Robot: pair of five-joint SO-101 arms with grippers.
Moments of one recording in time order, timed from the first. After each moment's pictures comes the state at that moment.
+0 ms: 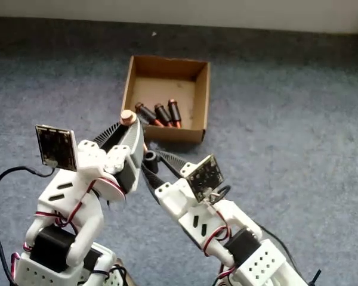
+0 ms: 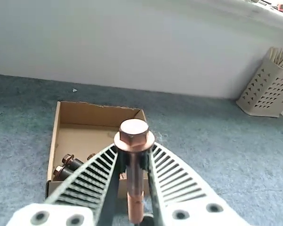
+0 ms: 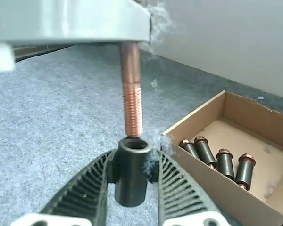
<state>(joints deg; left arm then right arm) 17.9 -82.8 56.6 46.2 23.3 -47.0 -79.9 82.3 15.0 1.1</state>
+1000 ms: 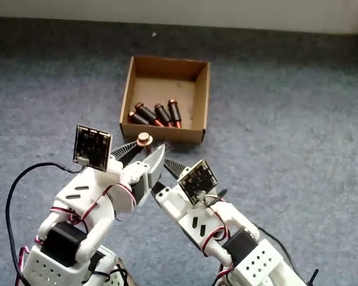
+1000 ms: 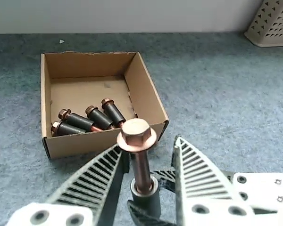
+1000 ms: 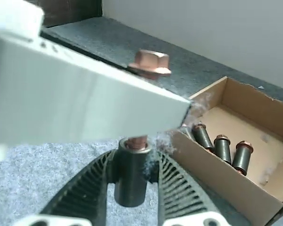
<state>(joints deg) 20.9 -82.8 60.8 54.9 18.2 -46.8 -79.9 86.3 14.9 4.9</state>
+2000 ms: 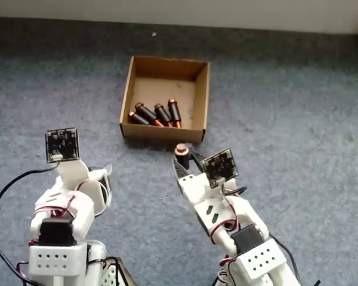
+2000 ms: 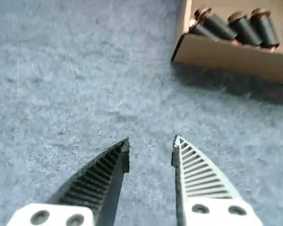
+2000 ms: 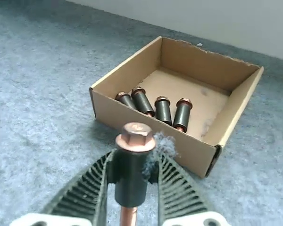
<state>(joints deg) -6.7 -82.8 75.8 65.9 12.6 -31.6 -79.9 90.9 15.0 0.8</state>
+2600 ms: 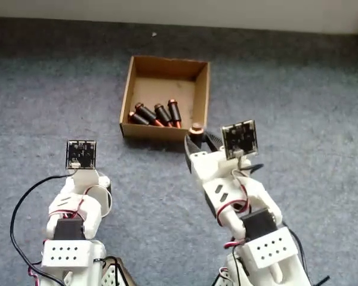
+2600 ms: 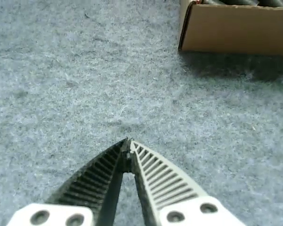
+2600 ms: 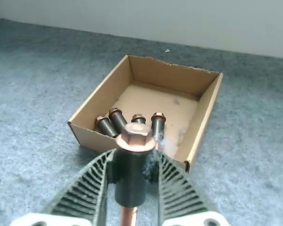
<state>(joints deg) -7.8 -82.8 93.5 44.5 4.3 -27.3 -65.2 65.6 29.9 -2.4</state>
